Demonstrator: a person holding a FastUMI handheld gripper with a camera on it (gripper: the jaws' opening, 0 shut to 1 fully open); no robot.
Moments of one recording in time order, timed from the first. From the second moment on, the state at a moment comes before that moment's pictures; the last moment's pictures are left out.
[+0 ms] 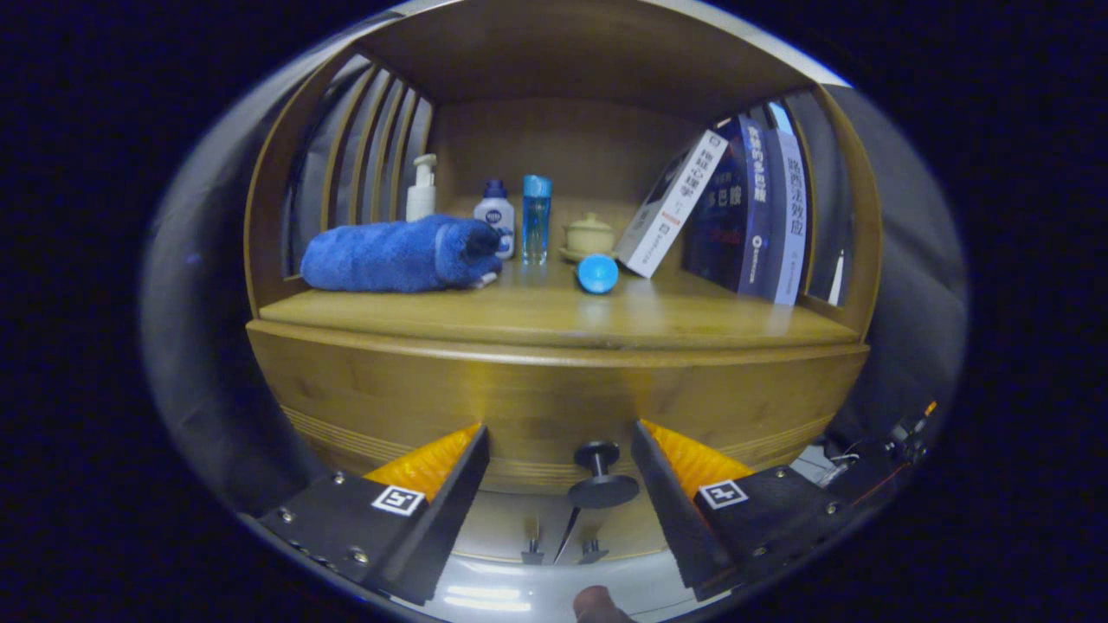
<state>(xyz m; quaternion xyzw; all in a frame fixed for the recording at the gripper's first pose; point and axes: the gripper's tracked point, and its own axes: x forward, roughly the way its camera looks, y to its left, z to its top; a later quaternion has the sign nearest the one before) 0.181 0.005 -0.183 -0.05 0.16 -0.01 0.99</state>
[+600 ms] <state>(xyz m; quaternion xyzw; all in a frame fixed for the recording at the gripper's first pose) 0.084 0.022 -0.061 0.03 0.08 0.00 1.00</state>
